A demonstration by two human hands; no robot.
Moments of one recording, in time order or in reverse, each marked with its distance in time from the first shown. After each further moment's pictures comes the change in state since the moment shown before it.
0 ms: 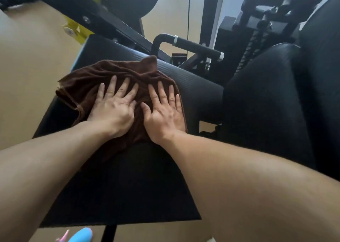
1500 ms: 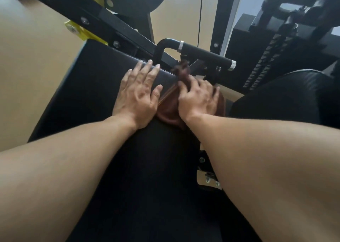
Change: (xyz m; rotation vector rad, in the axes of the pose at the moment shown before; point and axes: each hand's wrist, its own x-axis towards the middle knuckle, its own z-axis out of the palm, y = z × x) left_hand 0.077 0.048 -0.007 -0.272 0.342 0.059; right_hand 0.096 0.075 -0.044 -0.006 0.188 0.309
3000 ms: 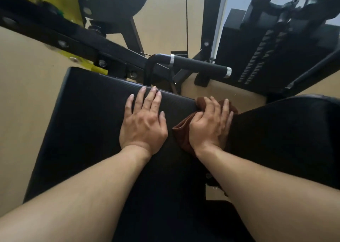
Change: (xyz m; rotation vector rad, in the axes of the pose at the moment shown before) left_hand 0.014 0.011 0.021 0.182 -0.115 0.006; right_hand -0.017 0.020 0.003 0.003 0.144 0.172
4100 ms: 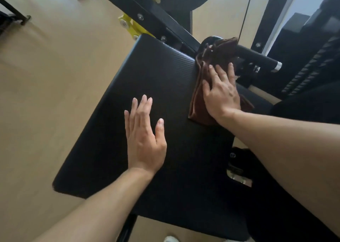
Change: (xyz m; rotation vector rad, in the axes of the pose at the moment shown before) left_hand -0.166 -0.014 -0.032 -0.465 0.345 -0.423; right_hand -0.005 -0.048 -0.007 0.055 -0.249 -0.549
